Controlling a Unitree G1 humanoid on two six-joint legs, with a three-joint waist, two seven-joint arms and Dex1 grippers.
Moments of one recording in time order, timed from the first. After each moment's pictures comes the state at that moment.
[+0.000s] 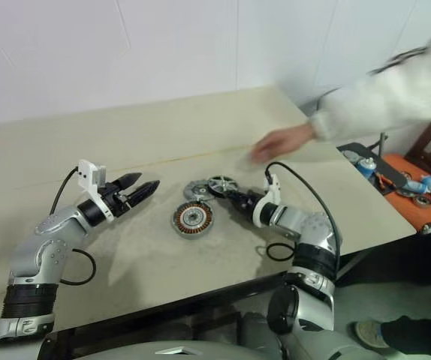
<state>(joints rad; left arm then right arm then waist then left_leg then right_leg) -0.20 0.44 0.19 -0.08 -0.58 0.53 -0.65 -0.56 0.04 -0.63 0.24 0.72 1.39 0.20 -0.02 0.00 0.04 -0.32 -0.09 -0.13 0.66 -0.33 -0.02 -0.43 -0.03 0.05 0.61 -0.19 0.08</state>
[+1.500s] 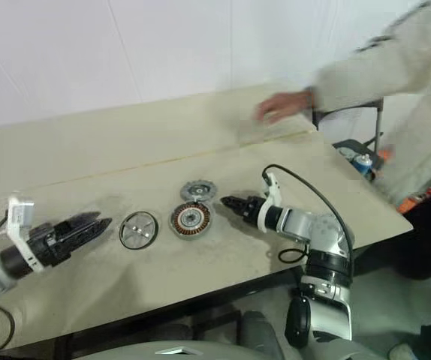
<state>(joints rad) 0.27 0.63 0.60 -0.39 -1.13 0.92 -0.69 -0.47 -0.09 -0.42 0.14 0.81 1.41 0.28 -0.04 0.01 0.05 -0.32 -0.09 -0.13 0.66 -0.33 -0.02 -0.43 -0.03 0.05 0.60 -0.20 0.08</state>
